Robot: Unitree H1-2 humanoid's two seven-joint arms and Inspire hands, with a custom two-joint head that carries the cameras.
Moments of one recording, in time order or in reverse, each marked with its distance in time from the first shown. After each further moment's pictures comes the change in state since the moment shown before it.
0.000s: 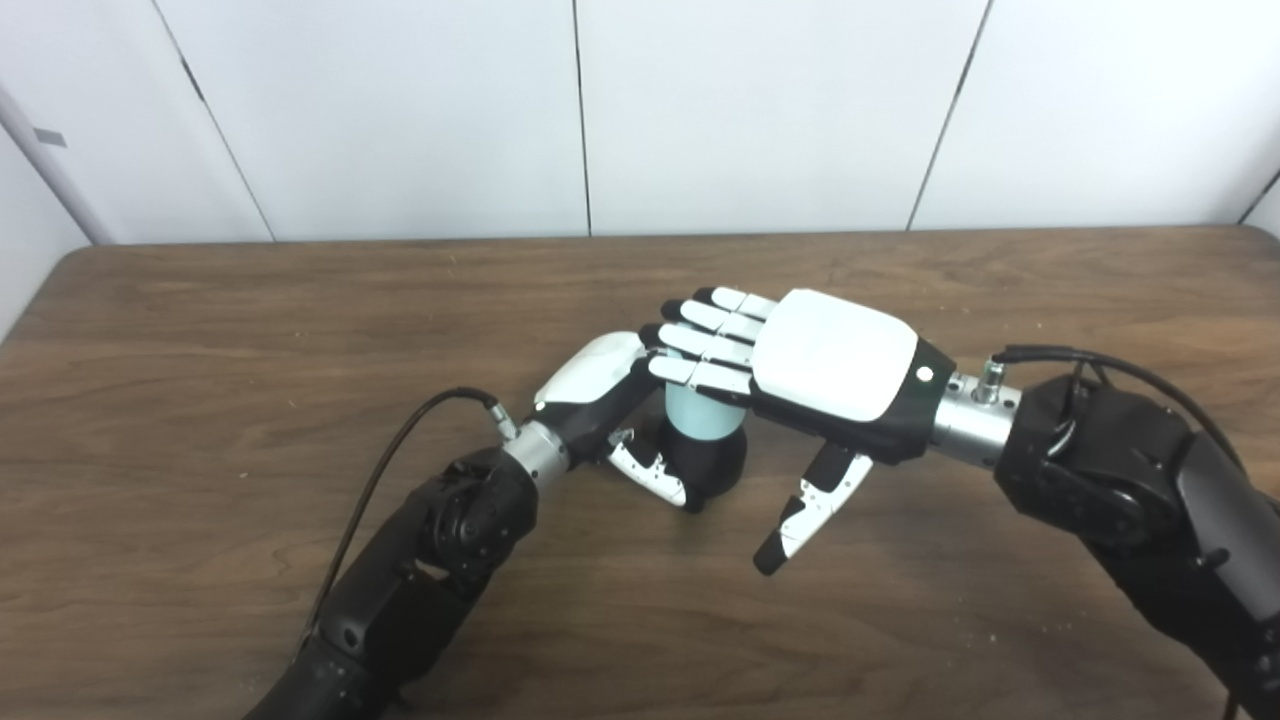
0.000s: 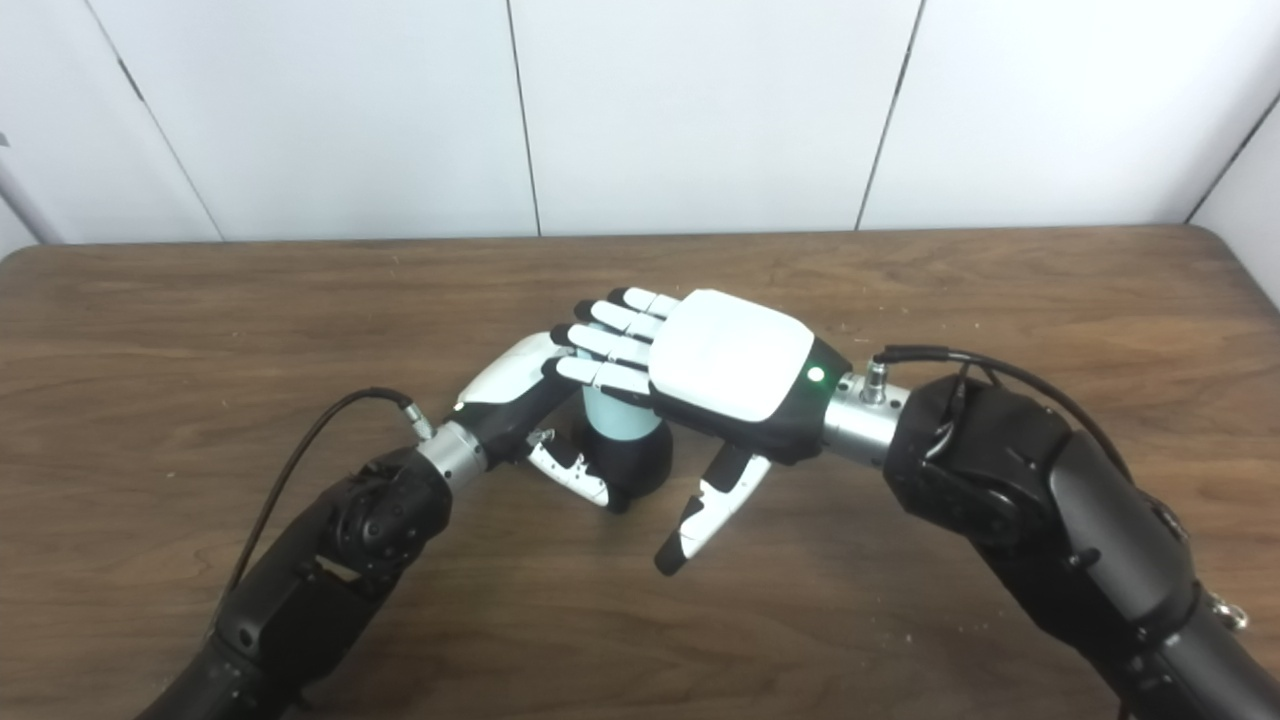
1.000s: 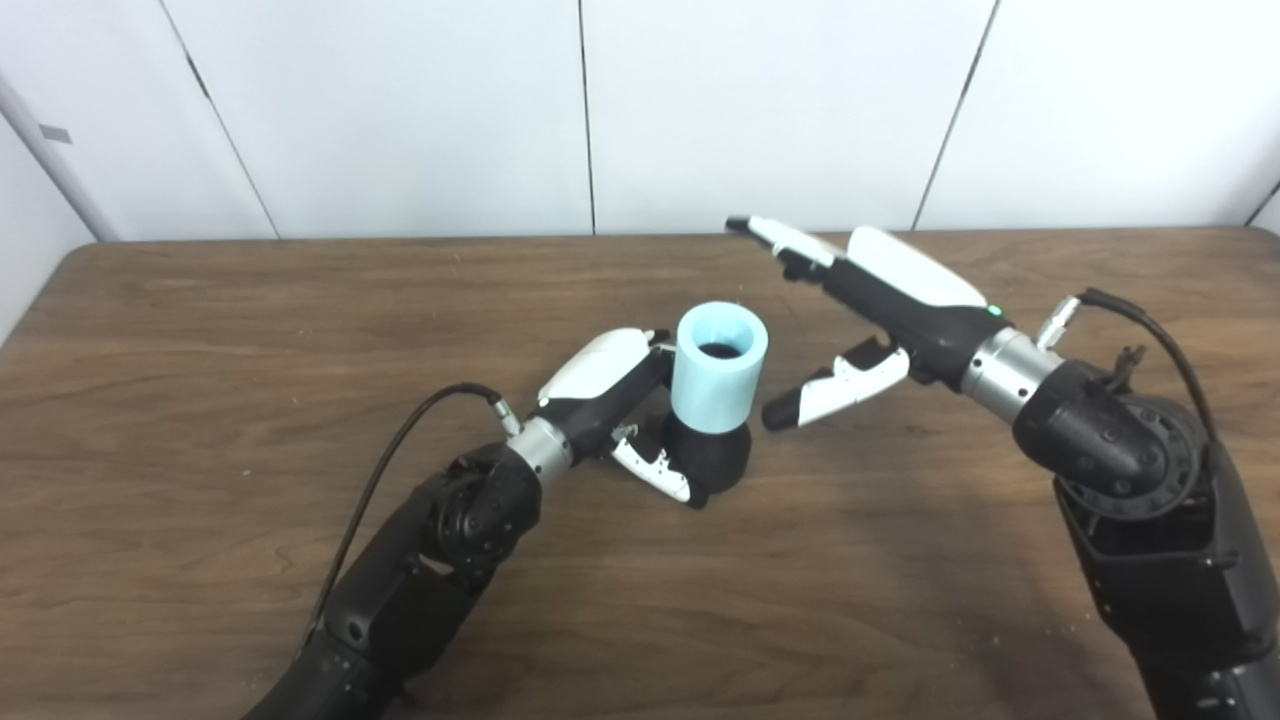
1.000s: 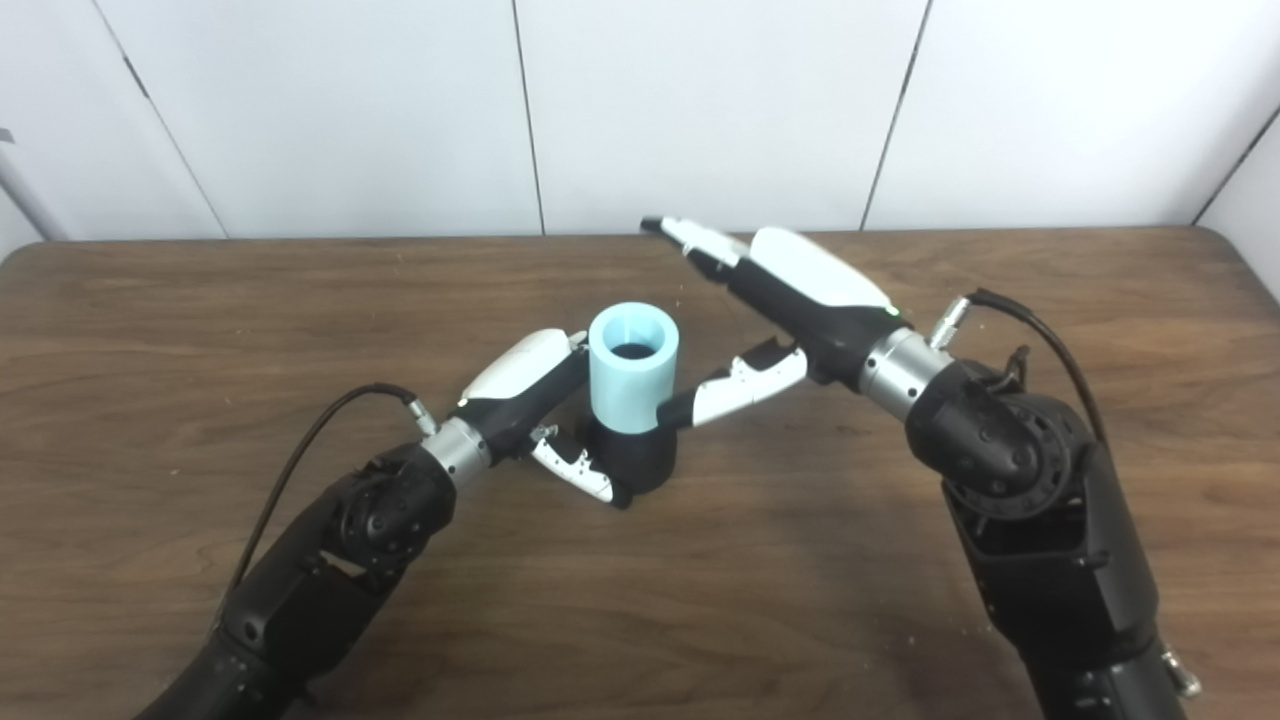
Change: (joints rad) left arm -0.002 -0.005 0.006 0.010 -0.009 0.000 -0.001; right arm 0.058 0.211 -0.286 -0.004 0.255 0.542 0.063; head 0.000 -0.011
